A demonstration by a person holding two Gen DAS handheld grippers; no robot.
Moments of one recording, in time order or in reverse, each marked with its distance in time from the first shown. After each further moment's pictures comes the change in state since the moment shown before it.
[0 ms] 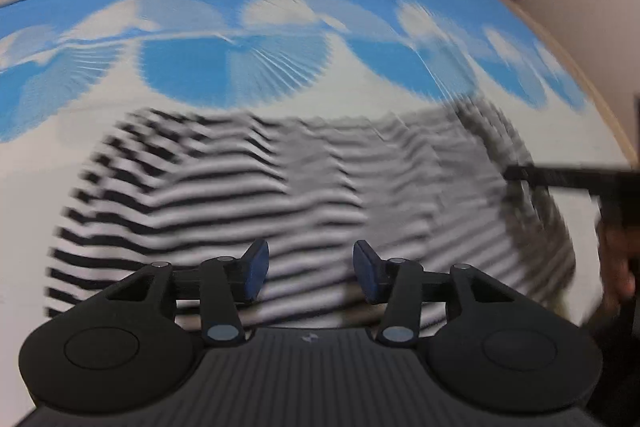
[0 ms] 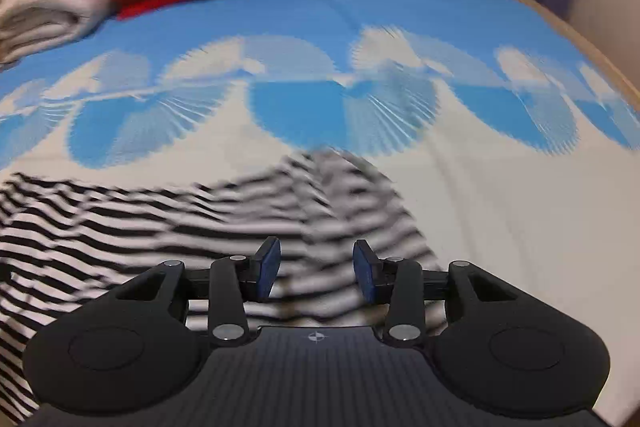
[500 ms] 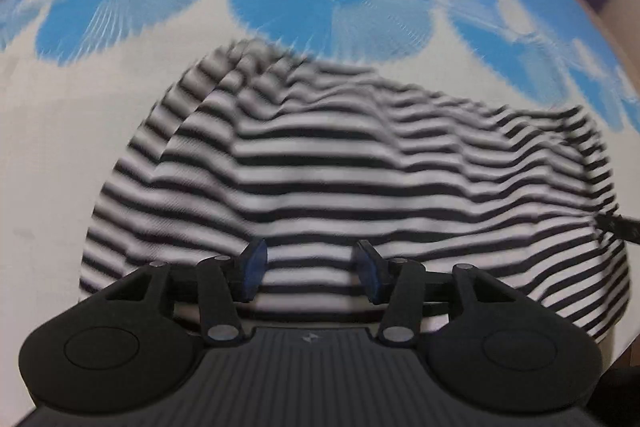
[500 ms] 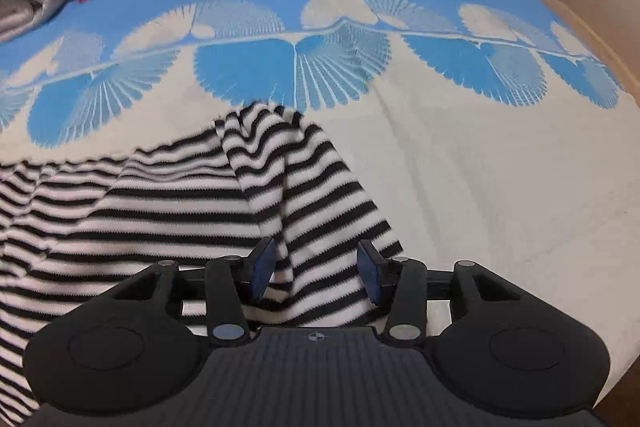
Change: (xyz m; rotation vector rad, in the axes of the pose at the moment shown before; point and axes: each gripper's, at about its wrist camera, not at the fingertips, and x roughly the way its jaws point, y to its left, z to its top) left arm 0.021 0.050 -0.008 -0.227 0.084 0.176; right arm 0.011 -0.016 -0.011 -0.012 0.107 -0.063
